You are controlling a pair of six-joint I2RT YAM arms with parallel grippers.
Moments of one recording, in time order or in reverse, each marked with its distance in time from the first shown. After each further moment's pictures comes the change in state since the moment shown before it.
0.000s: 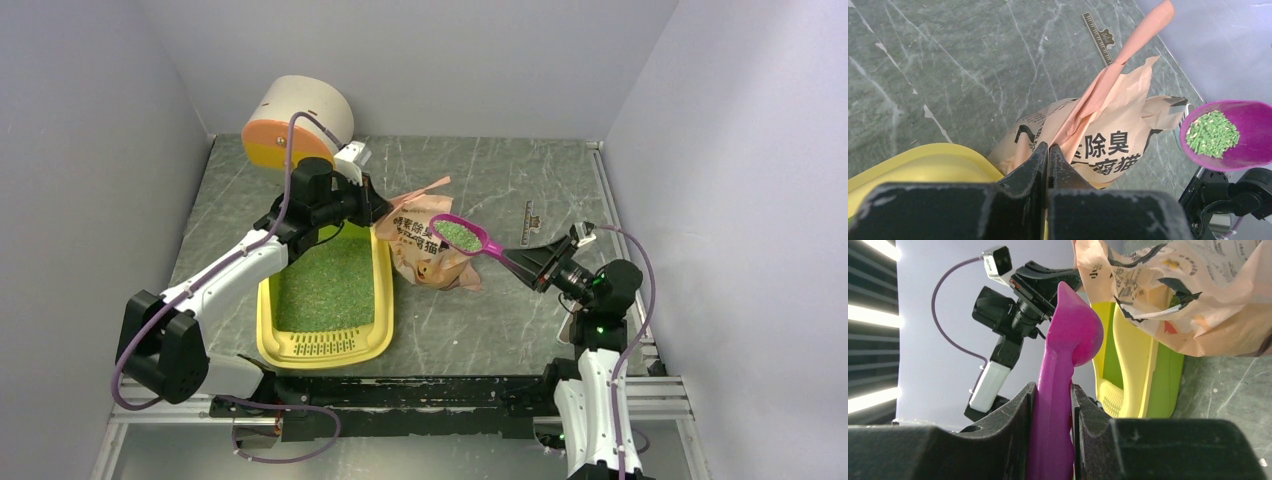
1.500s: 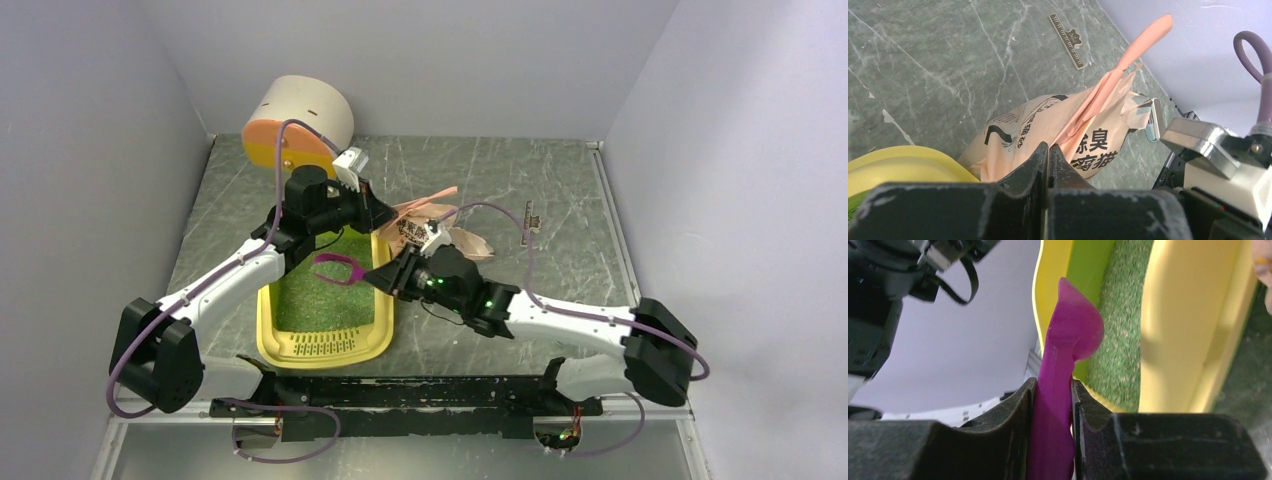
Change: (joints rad) left arm 0.000 -0.048 -0.079 0.103 0.114 -0.071; right arm 1.280 0.679 0.348 0.041 1.126 -0.301
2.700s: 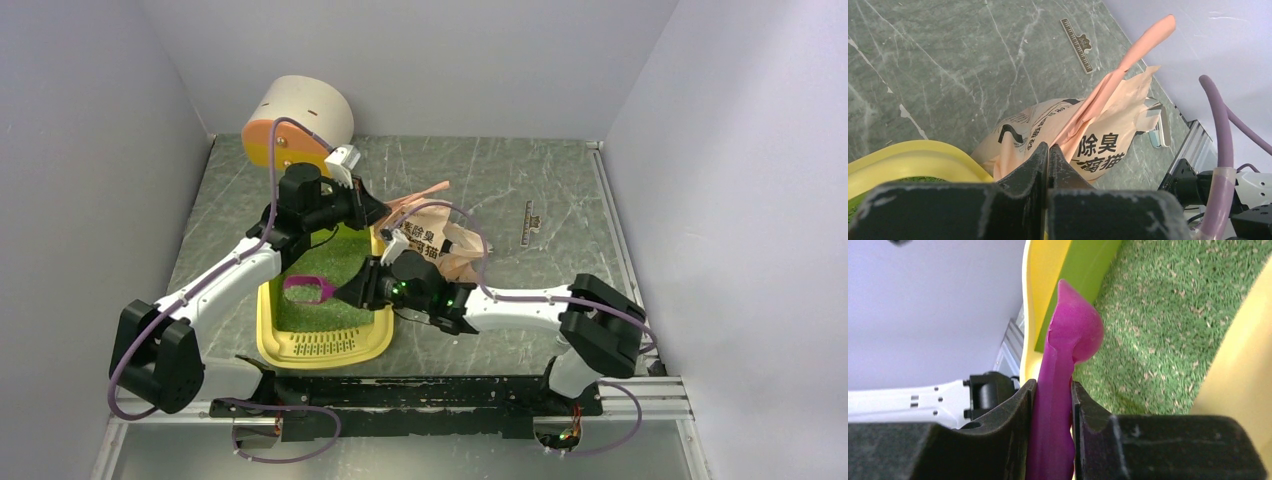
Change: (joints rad) left arm 0.040 0.000 0.001 -0.008 -0.003 -0.015; right arm 0.071 0.350 0.158 0.179 -0.058 -0.174
